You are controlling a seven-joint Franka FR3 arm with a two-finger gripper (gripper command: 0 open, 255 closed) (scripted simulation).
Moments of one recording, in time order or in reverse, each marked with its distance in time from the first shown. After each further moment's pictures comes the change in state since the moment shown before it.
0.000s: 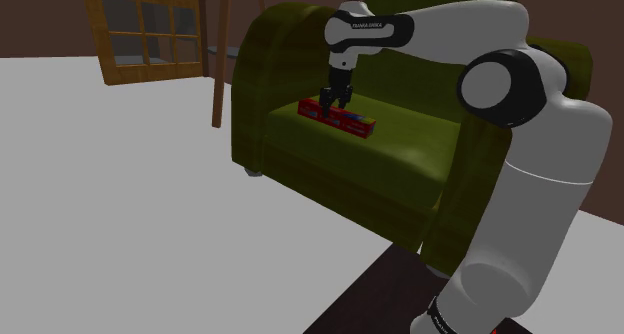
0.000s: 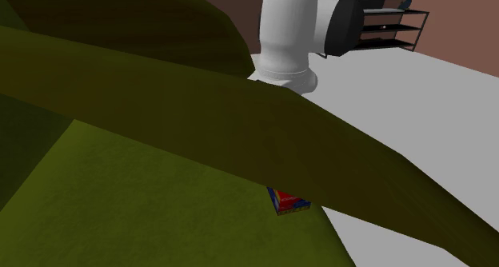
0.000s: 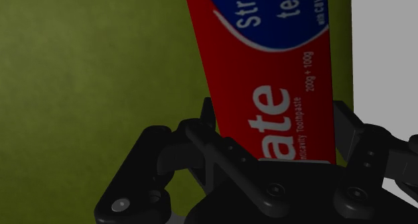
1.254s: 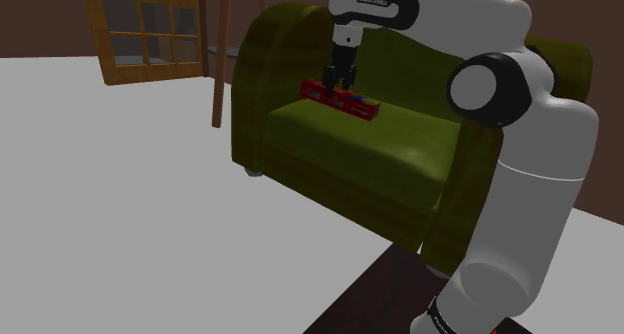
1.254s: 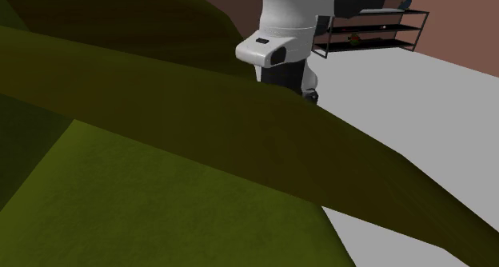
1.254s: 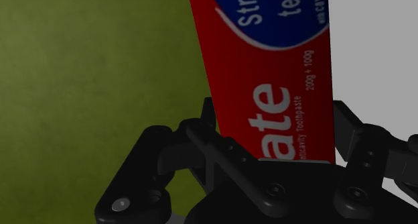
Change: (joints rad) arm -0.008 0.049 -0.002 0.240 0.010 -0.195 -0.006
